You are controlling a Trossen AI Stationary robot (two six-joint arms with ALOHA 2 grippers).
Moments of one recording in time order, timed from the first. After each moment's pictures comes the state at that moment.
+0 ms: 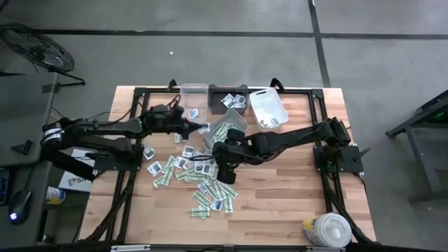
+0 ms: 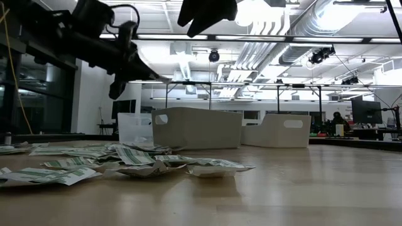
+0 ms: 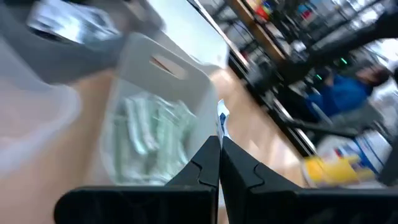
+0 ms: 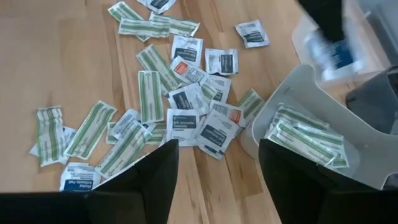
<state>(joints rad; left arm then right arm) 0.37 1.06 0.40 0.39 0.18 -0.73 0.21 1.93 1.85 -0.89 0.31 0.33</state>
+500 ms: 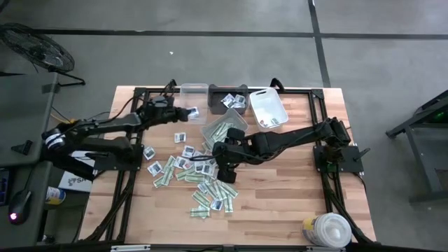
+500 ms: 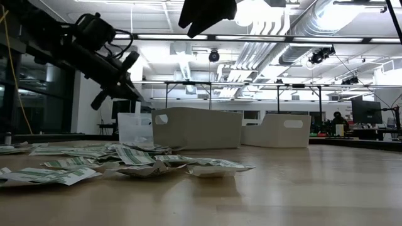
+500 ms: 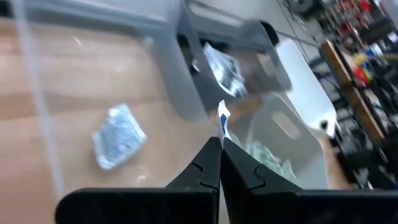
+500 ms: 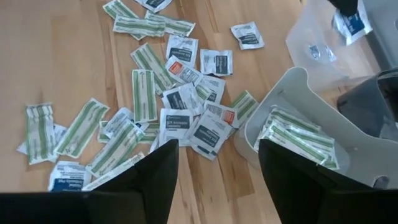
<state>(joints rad) 0.60 1.06 0.40 0.23 0.01 -0.82 0.21 1.93 1.85 -0.89 0.33 0.30</state>
